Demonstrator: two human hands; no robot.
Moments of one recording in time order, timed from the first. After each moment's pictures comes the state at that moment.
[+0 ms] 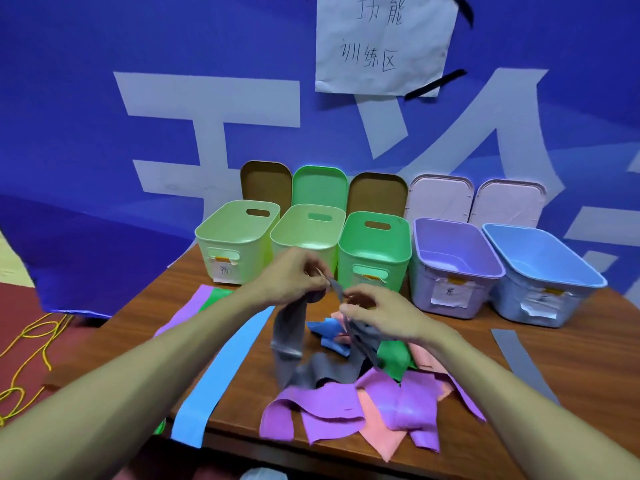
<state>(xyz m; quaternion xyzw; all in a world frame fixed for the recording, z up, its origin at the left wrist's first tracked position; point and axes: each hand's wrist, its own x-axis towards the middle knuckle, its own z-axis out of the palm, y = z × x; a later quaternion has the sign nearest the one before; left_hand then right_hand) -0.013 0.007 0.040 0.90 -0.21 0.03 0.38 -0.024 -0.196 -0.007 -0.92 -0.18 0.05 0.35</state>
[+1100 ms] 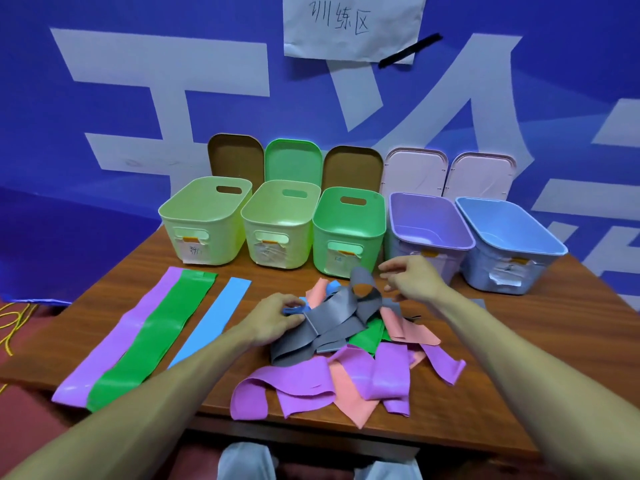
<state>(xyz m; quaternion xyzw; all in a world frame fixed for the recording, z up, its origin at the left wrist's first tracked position) -0.012 -0.002 -0.083 0.93 -0.14 -0.07 0.33 -0.021 -0.262 -0.007 -0.90 0.08 0.00 0.43</state>
